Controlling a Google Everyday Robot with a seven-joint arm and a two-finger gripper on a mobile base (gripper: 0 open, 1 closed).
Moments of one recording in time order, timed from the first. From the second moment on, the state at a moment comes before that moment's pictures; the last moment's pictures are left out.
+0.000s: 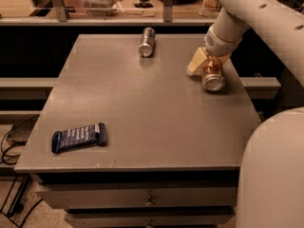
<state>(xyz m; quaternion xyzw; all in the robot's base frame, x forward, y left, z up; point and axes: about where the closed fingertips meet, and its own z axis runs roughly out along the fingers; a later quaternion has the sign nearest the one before) 0.716 -0.182 0.841 -0.21 0.96 0.03 0.18</state>
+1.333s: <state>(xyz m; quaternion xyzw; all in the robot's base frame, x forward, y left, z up) 0.713 -0.138 0.941 -0.30 0.88 0.17 0.33</state>
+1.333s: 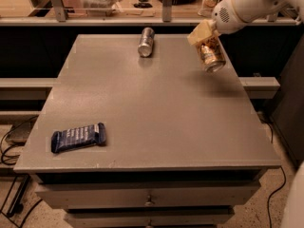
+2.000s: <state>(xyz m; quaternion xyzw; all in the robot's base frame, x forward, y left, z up) 0.689 -0.088 0.990 -0.42 0.78 0.26 0.39</state>
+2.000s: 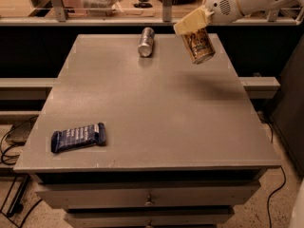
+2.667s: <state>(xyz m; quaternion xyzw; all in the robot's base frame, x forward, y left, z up) 0.658 -0.065 0.986 -0.52 0.70 0.25 0.41</state>
